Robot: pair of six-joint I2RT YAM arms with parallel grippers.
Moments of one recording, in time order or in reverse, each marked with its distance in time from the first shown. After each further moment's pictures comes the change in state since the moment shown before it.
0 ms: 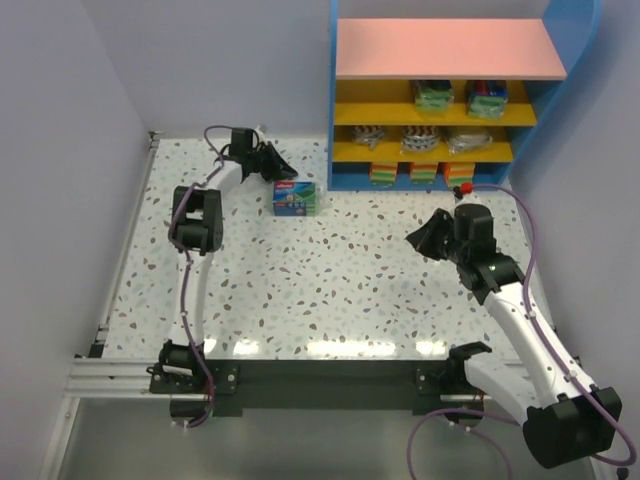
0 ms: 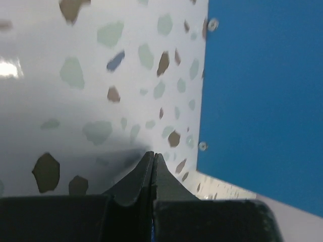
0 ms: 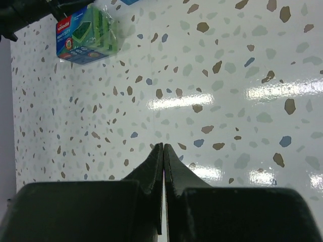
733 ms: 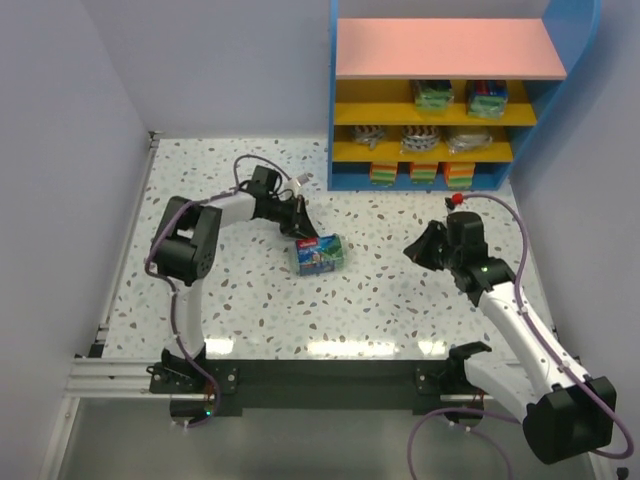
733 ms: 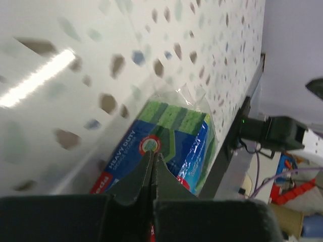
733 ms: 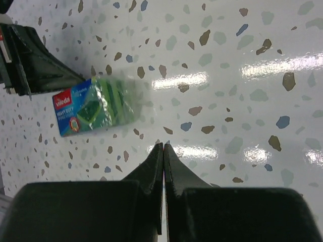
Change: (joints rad) left arm -0.177 -0.495 -0.779 -0.060 0.289 0.375; right arm 0.008 0.023 -0.085 0.004 -0.016 0.000
